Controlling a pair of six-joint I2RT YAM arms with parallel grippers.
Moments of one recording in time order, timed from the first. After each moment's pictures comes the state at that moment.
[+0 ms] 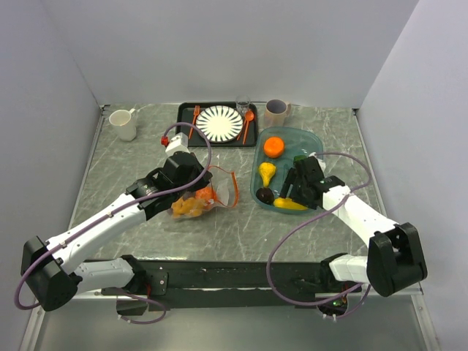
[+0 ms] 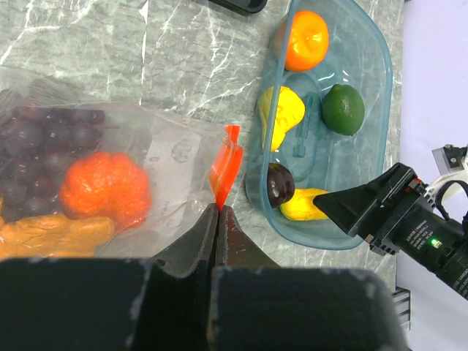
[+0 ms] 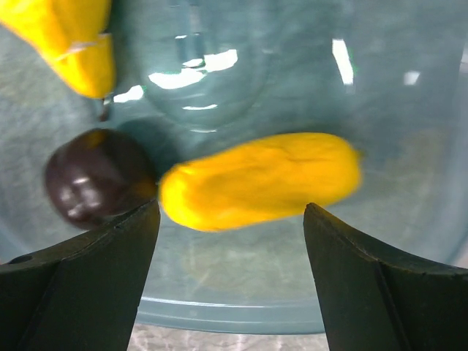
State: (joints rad) left arm -0.77 1.14 0.98 -0.39 -0.32 -0.94; right arm 0.35 1.26 0.76 -0.54 0.16 0.67
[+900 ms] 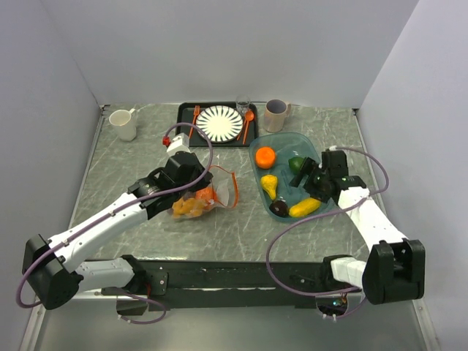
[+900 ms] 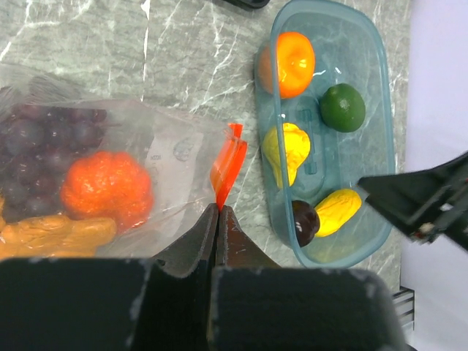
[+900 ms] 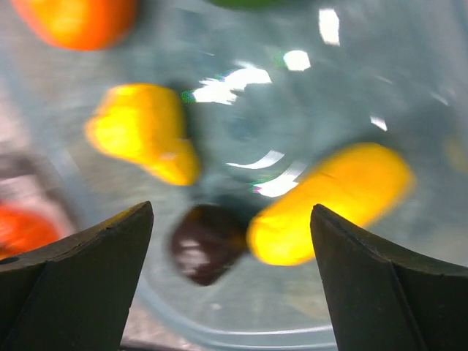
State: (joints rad) left arm -0.77 1.16 0.98 -0.39 -0.32 -0.94; right arm 0.09 1.19 0.77 -0.51 -0.10 0.58
